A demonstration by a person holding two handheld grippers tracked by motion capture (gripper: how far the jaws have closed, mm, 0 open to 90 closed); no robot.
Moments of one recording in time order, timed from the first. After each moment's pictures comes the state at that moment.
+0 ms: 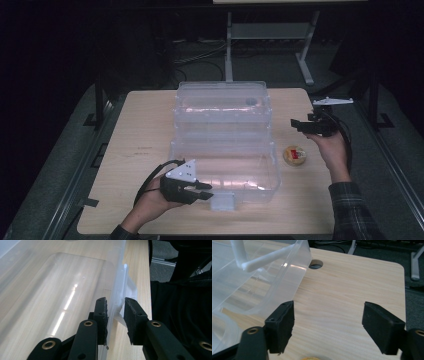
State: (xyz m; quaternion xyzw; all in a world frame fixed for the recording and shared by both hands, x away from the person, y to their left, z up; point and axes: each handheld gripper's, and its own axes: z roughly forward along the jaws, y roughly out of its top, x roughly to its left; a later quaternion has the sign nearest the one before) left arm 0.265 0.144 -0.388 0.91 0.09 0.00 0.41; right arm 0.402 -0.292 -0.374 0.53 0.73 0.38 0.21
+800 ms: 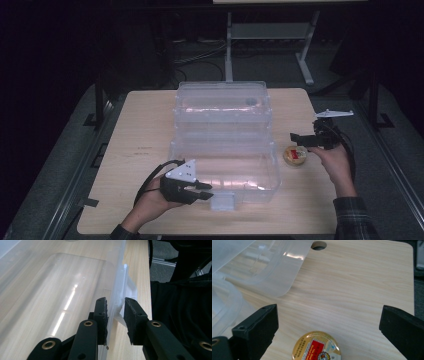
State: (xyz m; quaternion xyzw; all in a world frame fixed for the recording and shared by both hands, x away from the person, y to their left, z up) left arm 0.265 0.144 -0.388 0.91 0.08 0.00 0.41; right arm 0.377 -0.293 -0.394 0.54 0.74 0.36 0.19
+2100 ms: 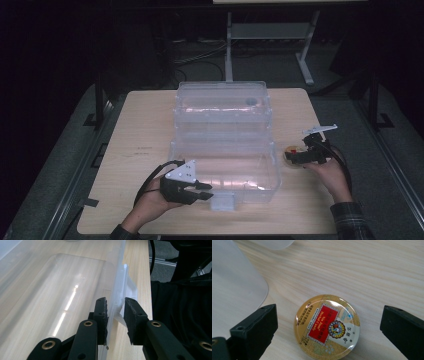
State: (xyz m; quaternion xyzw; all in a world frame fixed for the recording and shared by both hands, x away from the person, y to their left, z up) left arm 0.264 0.145 -0.388 0.91 0.08 0.00 0.42; right arm 0.365 -0.282 -0.438 0.51 0.79 0.30 0.16
